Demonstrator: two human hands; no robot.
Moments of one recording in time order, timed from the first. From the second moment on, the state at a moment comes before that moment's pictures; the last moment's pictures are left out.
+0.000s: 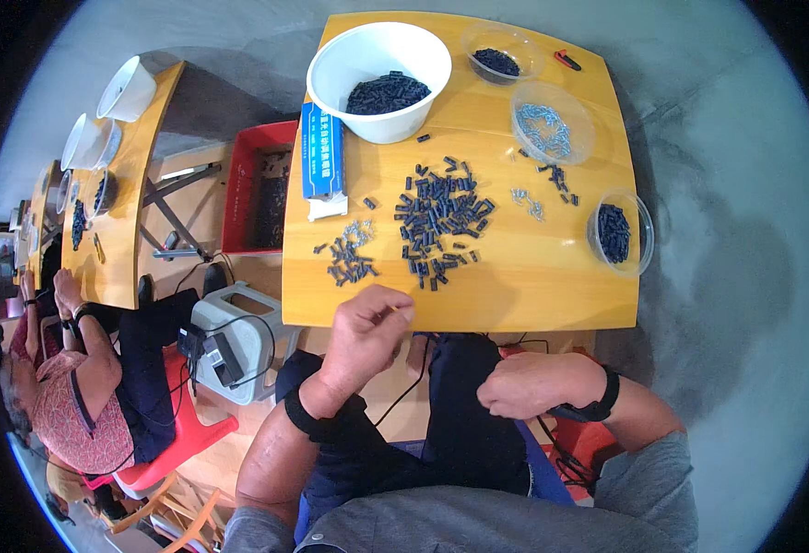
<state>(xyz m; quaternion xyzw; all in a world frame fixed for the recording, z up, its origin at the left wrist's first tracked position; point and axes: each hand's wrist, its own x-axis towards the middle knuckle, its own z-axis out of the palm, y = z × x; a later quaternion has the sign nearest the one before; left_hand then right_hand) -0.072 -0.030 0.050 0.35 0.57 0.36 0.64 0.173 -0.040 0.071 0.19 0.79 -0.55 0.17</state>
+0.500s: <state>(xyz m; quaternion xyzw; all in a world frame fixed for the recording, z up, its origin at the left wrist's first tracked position) -0.051 -0.025 0.062 0.58 0.43 0.26 0.65 0.167 -0.003 0.062 0.35 0.84 -0.42 0.07</state>
